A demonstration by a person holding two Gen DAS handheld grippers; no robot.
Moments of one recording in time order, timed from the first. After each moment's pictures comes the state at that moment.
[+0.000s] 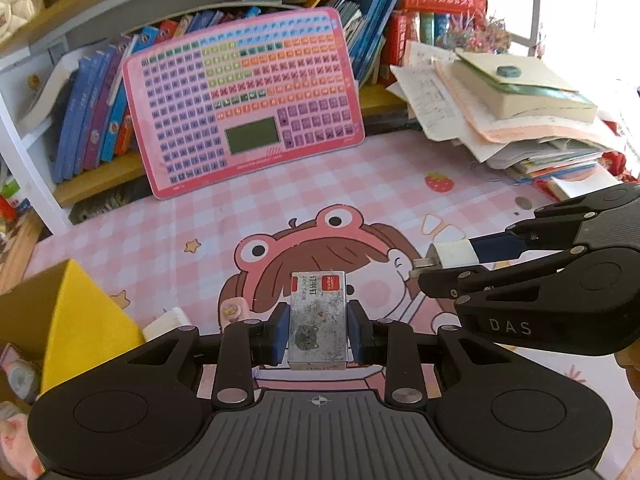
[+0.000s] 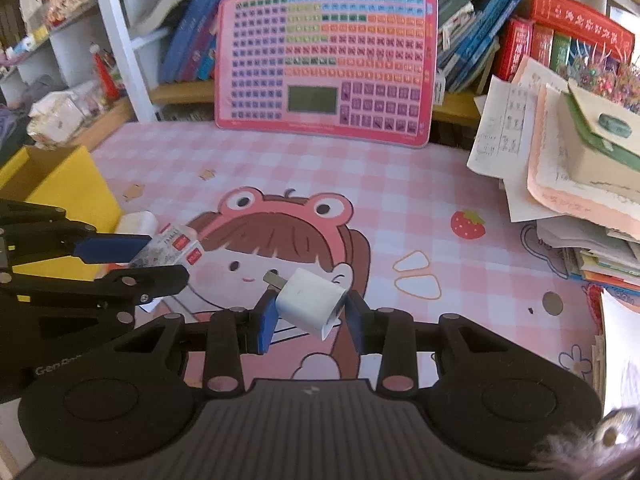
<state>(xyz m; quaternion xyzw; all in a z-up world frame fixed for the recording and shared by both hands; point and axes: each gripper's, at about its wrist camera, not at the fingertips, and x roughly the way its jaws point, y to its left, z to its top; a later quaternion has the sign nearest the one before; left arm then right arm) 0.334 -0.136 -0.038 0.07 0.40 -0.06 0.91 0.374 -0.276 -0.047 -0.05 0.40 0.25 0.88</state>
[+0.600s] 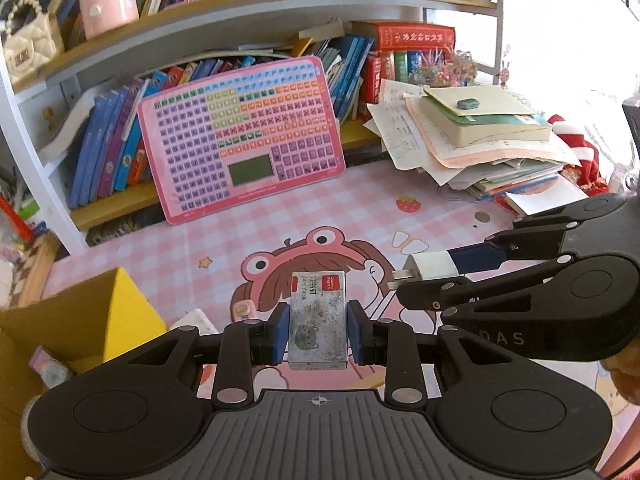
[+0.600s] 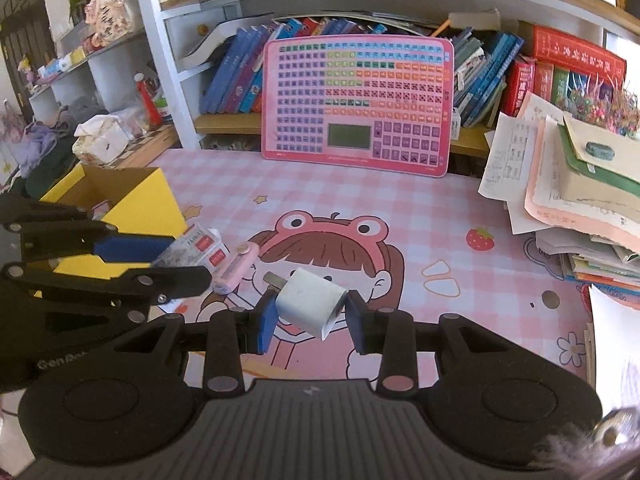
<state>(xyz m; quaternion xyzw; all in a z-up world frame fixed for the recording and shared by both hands) 0.275 -0.124 0.003 0.09 0.36 -0.08 0.92 0.313 -0.274 -0.008 -0.04 0.36 0.27 0.89</state>
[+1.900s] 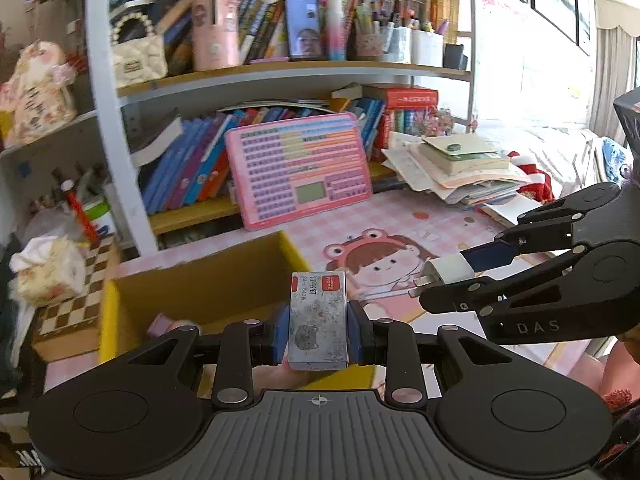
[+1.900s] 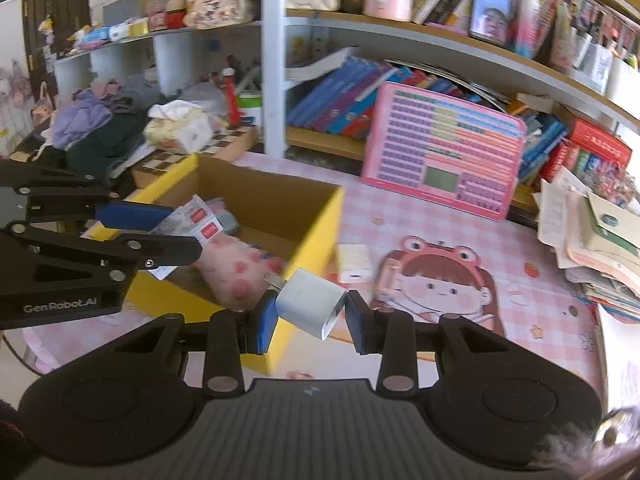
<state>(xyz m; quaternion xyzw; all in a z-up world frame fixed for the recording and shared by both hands) 0.134 0.090 0.059 0.06 0.28 -0.14 0.95 0.153 -0.084 0.064 -0.10 0.33 0.24 0.91</state>
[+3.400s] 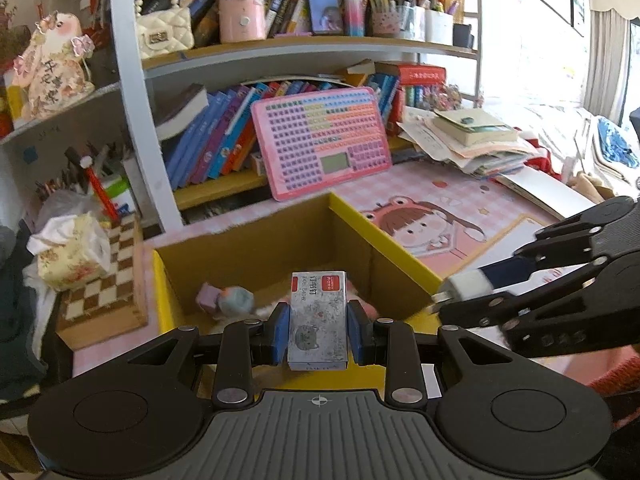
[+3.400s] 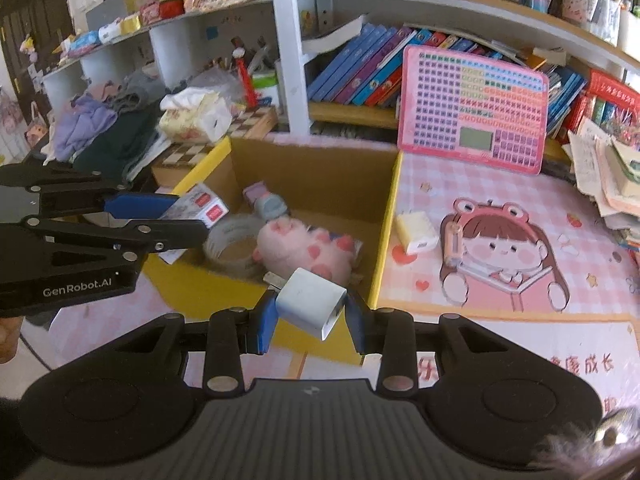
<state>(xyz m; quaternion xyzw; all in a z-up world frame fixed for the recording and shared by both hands) 0.145 0.159 0.047 0.08 0.31 -0.16 0.94 0.145 -0.021 0.042 -0.04 0.37 0.22 0.90</state>
